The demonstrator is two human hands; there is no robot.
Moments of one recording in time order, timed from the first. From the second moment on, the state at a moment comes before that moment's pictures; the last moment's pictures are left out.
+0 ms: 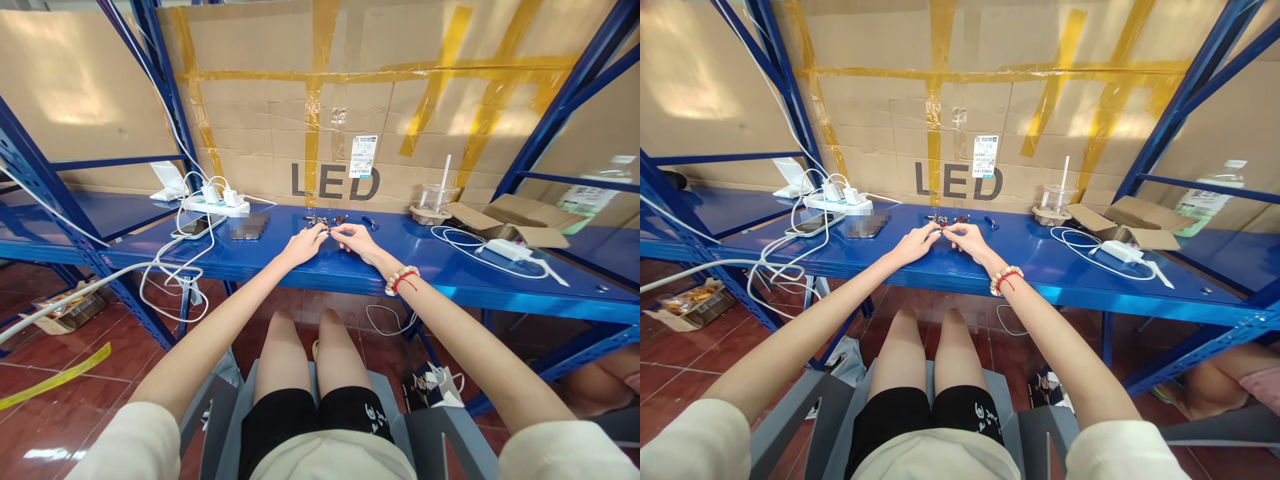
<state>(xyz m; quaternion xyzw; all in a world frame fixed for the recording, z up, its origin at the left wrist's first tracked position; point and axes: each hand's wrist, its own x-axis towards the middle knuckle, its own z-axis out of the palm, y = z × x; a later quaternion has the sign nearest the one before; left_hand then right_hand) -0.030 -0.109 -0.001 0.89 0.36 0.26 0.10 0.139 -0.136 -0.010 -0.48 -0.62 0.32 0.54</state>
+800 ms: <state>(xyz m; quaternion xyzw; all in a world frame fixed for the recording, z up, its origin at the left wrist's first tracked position) -0.037 -0.108 -0.001 0.92 0.30 0.26 0.10 0.142 -0.140 -0.013 -0.48 -0.67 0.30 0.49</state>
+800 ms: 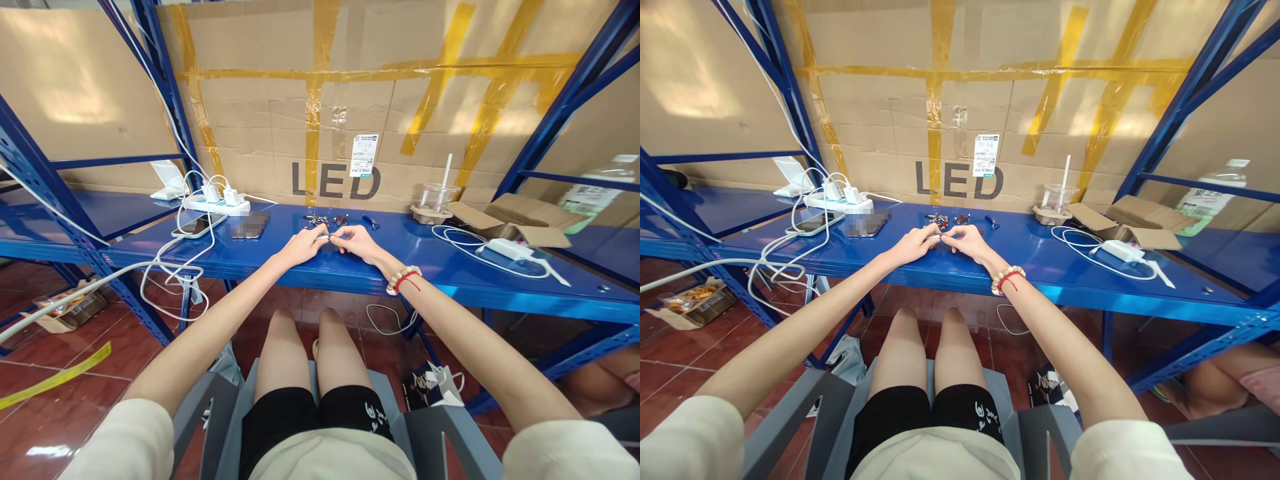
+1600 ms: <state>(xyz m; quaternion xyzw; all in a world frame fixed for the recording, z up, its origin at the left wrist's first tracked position) -0.031 -0.105 -0.003 0.90 0.29 0.31 0.14 0.140 -0.141 -0.010 -0.46 -0.66 0.31 0.50</state>
